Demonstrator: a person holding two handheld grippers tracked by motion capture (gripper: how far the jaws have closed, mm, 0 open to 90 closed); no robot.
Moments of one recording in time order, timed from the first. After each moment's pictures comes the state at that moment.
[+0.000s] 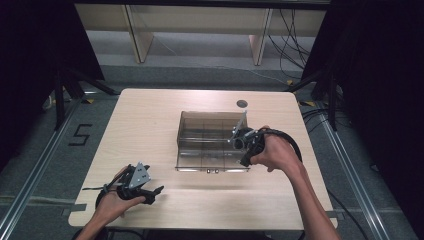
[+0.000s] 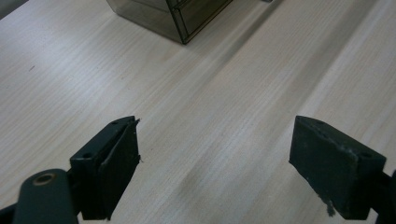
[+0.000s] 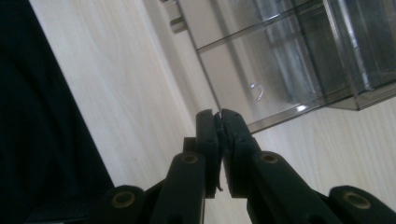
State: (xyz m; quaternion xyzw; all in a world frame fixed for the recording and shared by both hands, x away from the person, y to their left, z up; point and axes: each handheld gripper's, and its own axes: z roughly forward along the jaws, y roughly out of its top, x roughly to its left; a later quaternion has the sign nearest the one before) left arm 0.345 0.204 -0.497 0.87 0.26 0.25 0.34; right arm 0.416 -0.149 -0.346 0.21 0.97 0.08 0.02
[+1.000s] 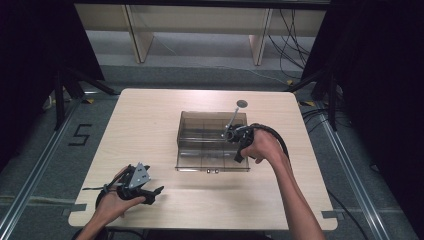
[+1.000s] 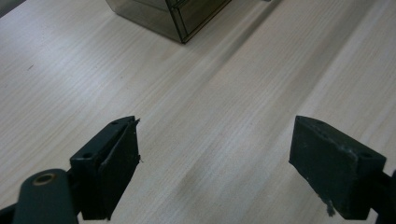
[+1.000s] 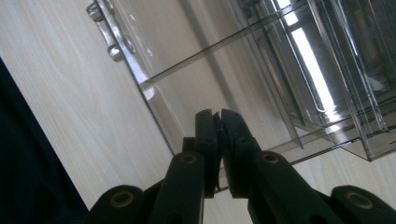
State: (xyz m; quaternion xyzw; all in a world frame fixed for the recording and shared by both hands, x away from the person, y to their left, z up) left arm 0.345 0.204 -0.498 0.87 0.26 0.24 0.34; right arm 0.460 -0.138 -0.386 0.24 0.97 0.06 0.00
